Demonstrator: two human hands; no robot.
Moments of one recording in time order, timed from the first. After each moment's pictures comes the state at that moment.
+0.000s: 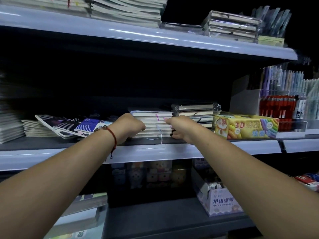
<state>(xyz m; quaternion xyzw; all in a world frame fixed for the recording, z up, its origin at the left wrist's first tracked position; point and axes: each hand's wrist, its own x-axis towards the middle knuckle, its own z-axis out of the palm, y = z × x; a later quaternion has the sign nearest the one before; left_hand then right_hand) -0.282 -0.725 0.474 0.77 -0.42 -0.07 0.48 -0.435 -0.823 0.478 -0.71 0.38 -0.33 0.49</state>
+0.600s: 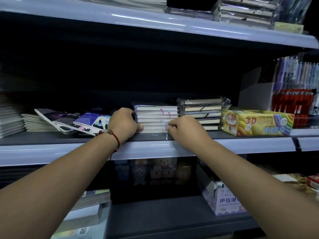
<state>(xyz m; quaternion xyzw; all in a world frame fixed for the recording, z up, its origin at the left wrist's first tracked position) -0.264 -0.723 0.457 0.79 -0.44 0.10 0.42 -0.447 -0.813 0.449 -0.90 0.31 -0.32 0.01</state>
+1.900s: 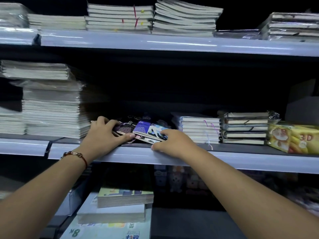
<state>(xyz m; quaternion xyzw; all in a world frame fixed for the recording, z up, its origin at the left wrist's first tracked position) -0.145 -0.563 0.434 0.83 -0.39 0.24 0.32 -0.350 -0.699 0.460 -0.92 0.27 -0.22 0.15</state>
